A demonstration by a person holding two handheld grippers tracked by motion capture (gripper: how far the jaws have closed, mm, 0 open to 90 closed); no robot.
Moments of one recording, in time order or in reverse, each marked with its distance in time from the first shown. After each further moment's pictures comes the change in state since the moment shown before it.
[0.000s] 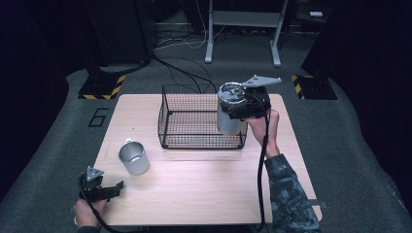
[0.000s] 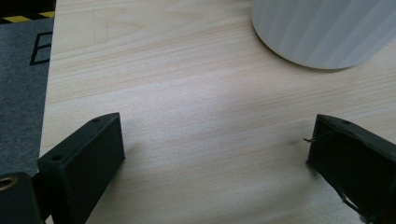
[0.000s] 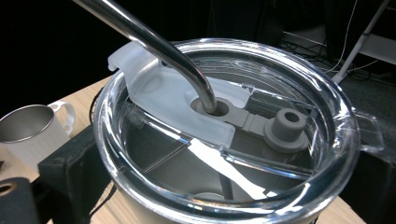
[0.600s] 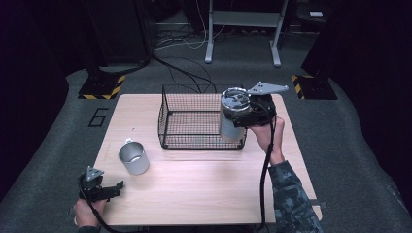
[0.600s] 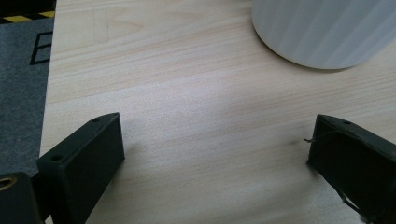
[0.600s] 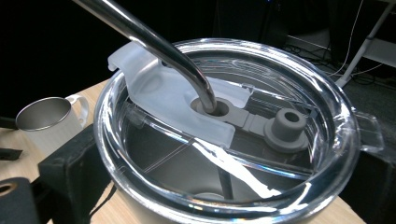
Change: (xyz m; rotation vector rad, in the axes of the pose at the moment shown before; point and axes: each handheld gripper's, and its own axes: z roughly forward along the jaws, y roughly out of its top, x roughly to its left) left arm 0.000 0.000 0.000 -0.001 0.000 -0.002; right arm 0.010 -0.011 -0.022 -0.016 0.018 -0.011
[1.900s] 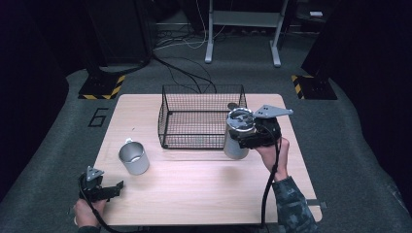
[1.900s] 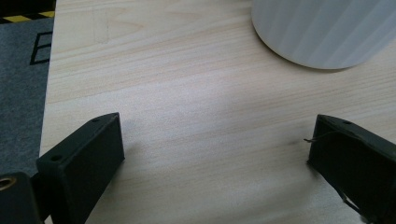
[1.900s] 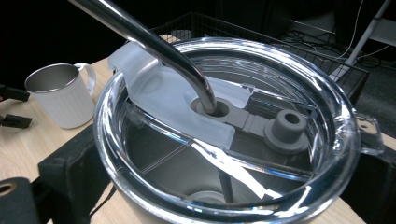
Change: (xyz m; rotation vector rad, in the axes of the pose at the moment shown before) left arm 0.000 0.000 0.000 0.005 -0.001 0.000; right arm 0.014 -0.052 -0.016 0.031 0.003 0.023
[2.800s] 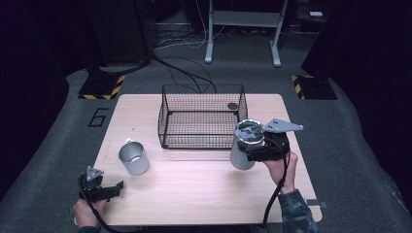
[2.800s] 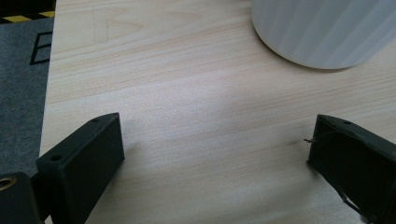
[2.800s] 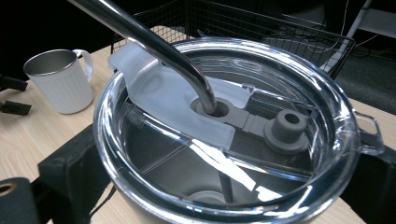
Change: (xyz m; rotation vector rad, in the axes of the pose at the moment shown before) left arm 0.000 0.000 0.000 -0.006 0.001 0.000; right arm 0.005 -0.034 -0.024 -0.003 -0.031 0.030
